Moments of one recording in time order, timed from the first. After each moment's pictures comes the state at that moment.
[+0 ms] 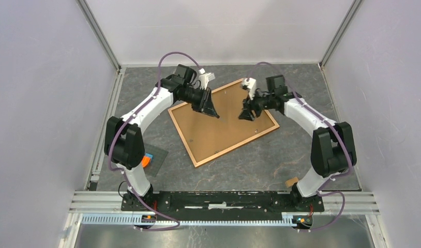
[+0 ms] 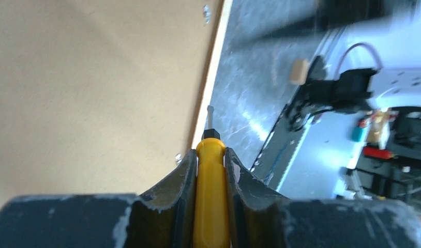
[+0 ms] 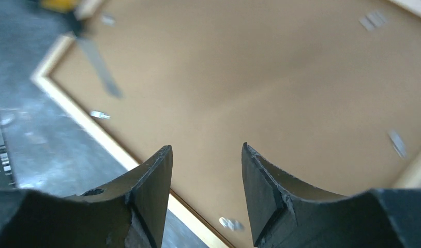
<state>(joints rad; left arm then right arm) -0.43 1.80 1.53 -0.66 0.82 -0.16 0.33 1.64 1.17 -0.36 -0.80 -0.48</state>
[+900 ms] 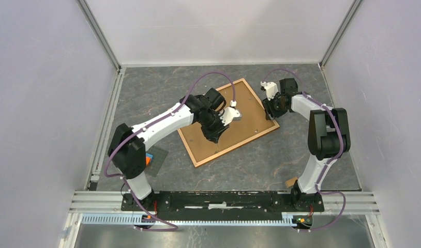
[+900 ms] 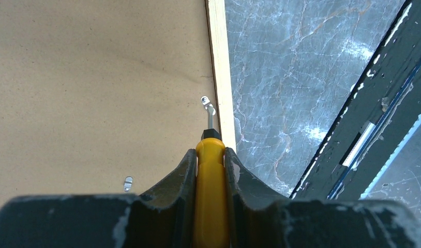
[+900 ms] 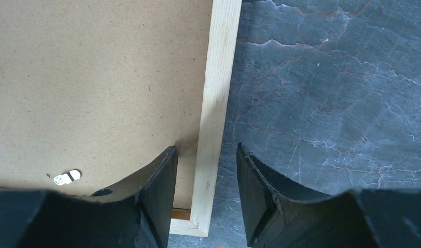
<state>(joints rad) -0.77 1.73 1.44 -0.91 0.33 0.35 0.07 1.86 1.20 -0.42 -0.26 -0.44</state>
